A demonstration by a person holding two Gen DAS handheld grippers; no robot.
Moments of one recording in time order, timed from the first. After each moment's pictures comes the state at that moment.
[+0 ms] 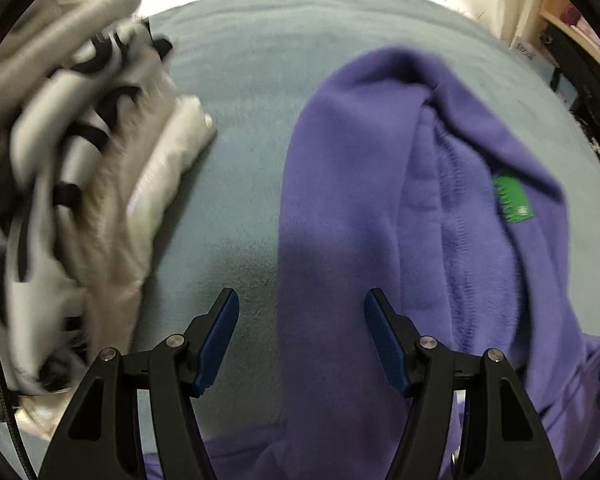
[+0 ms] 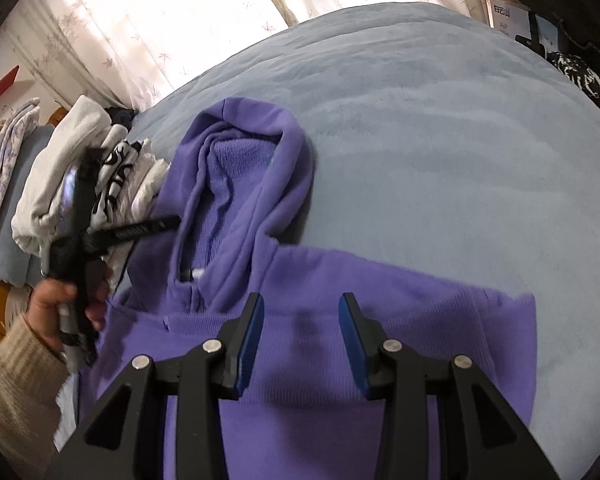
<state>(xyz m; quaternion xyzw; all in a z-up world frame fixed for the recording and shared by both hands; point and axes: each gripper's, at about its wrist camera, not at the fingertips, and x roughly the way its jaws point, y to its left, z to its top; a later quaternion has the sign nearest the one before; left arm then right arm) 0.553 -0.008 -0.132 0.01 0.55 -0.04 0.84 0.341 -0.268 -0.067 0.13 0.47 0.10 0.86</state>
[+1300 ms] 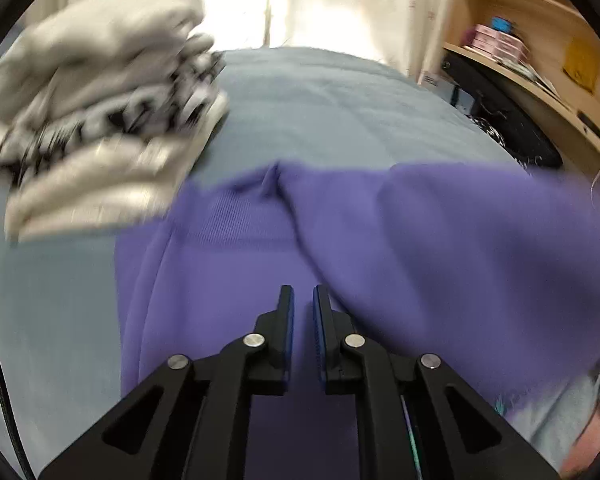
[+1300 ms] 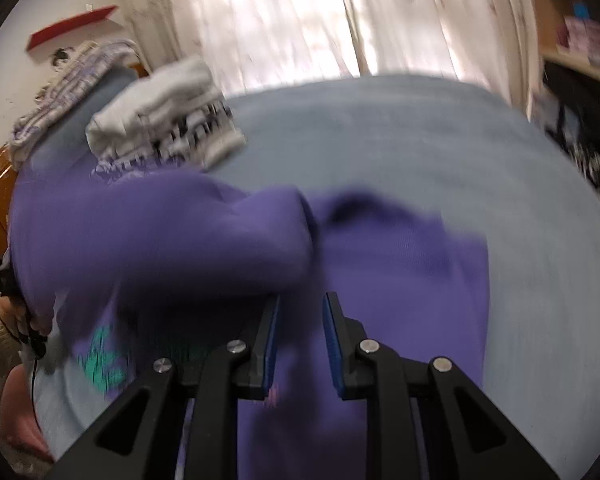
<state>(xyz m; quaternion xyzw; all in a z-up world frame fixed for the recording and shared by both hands) 0.254 0.069 -0.092 -0.02 0.43 -0.15 0.89 0.172 -0.268 -0.058 0.01 0.39 0.17 0.90</state>
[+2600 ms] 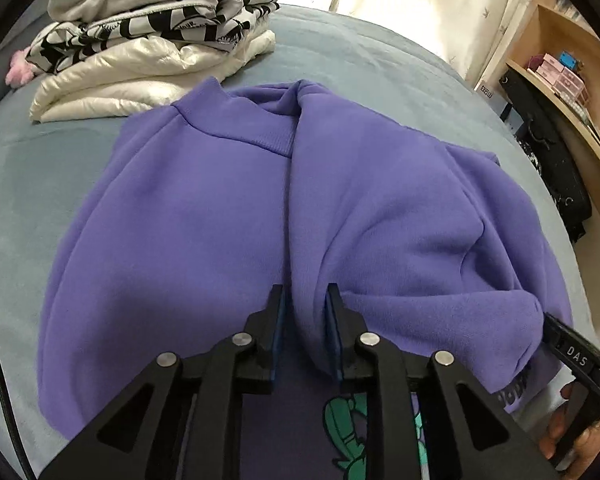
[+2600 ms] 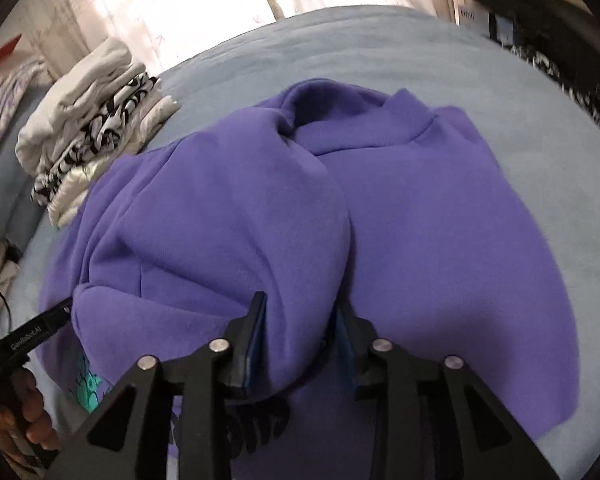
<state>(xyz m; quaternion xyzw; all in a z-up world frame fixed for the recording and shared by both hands) 0.222 0.027 -0.127 -0.11 0.49 -0.06 0.86 0.153 -0.232 -0.101 0.09 0.47 0.04 0.88</state>
